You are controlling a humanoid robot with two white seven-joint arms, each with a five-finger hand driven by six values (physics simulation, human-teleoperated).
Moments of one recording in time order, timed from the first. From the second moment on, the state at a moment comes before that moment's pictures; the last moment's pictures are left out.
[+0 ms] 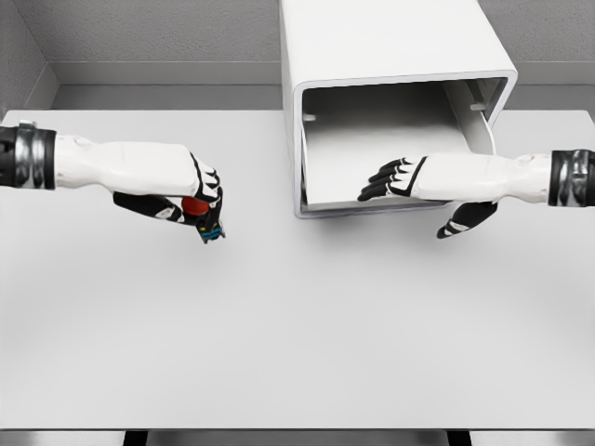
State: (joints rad) left arm -1.03 0.95 -1.06 -1.63 0.08 -0.61 -0.61; right arm -0.89 -0.97 0.99 -1.58 0.00 -0.61 0.52
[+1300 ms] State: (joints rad) left arm -1.22 0.95 -1.06 -1.71 0.15 -0.61 -0.61; right arm -0.81 -1.06 0.91 -1.60 -0.01 -0.61 0.49
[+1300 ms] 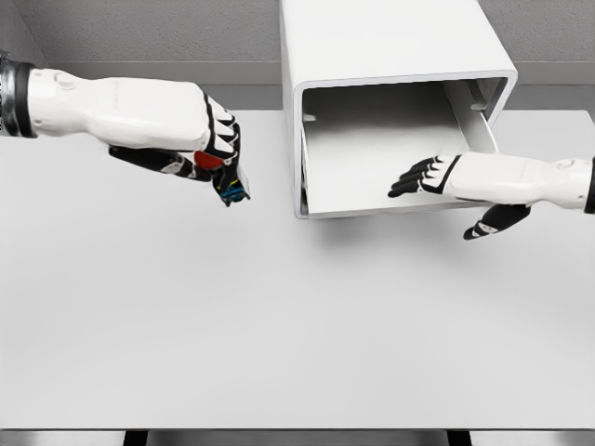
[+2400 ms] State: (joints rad) left arm -1.26 0.73 -1.07 -1.55 0.08 -0.61 -0.61; right arm -0.73 -1.16 0.89 -1.68 -0.01 -0.61 0.48
